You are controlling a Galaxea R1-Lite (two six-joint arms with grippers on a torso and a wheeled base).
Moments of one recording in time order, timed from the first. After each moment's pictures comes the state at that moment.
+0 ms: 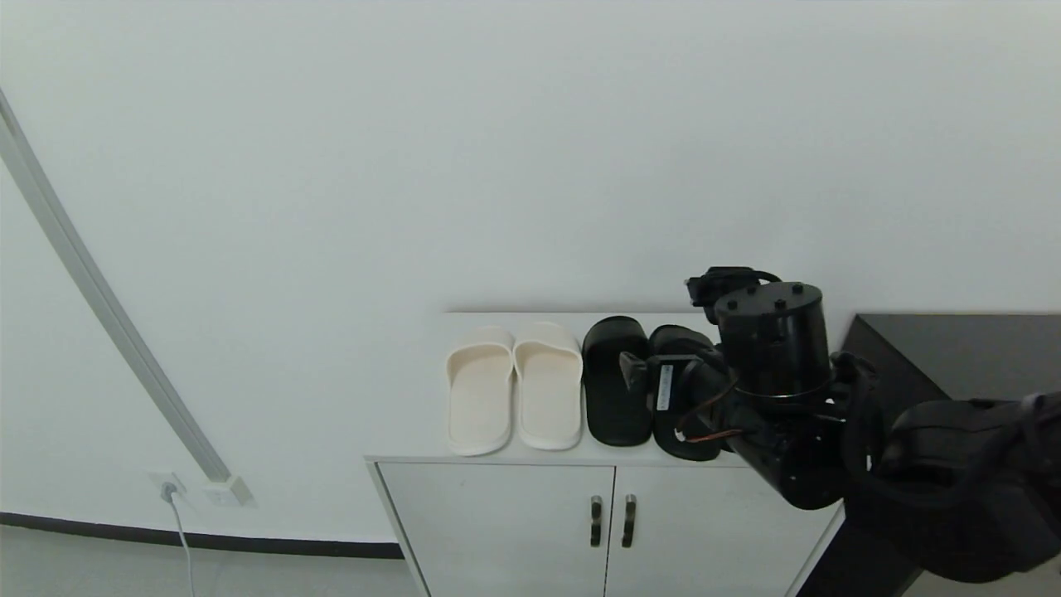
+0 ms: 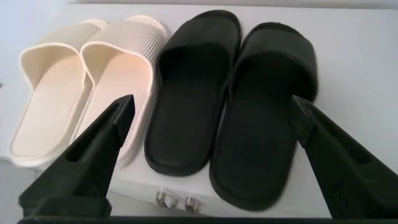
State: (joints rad) left arm 0.00 0.00 0.00 0.00 0.05 -0.02; right arm 0.80 1.82 -0.96 -0.56 -0.59 0.32
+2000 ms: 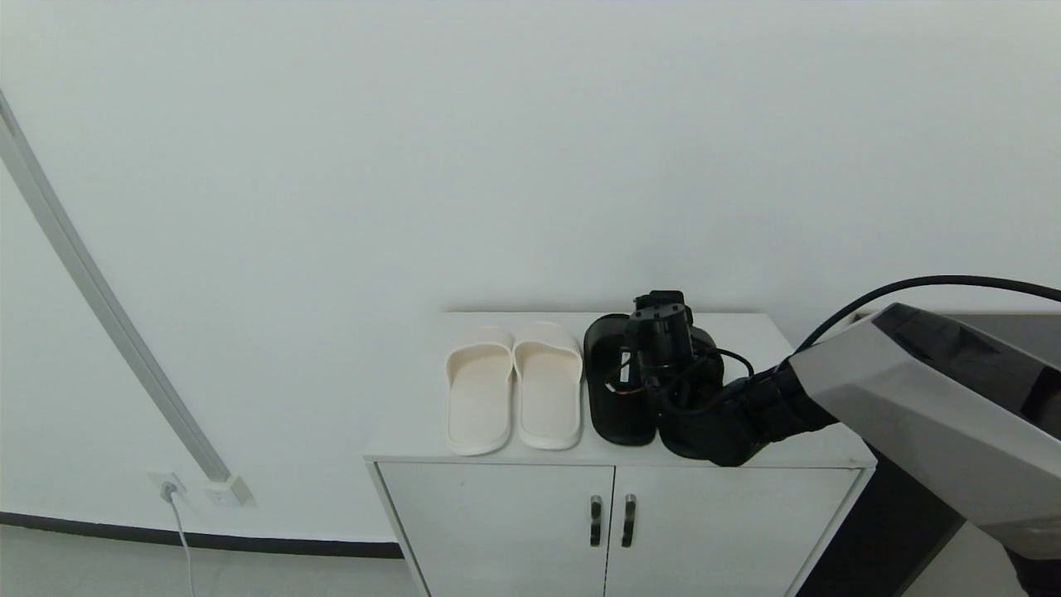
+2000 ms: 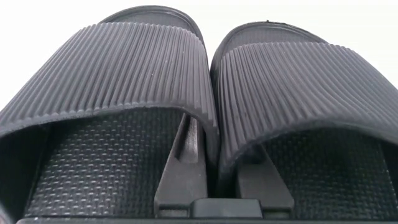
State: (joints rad) left arm 0.00 0.00 0.00 0.00 0.05 -0.02; right arm 0.63 2.33 -1.42 -0.58 -0.66 0.25
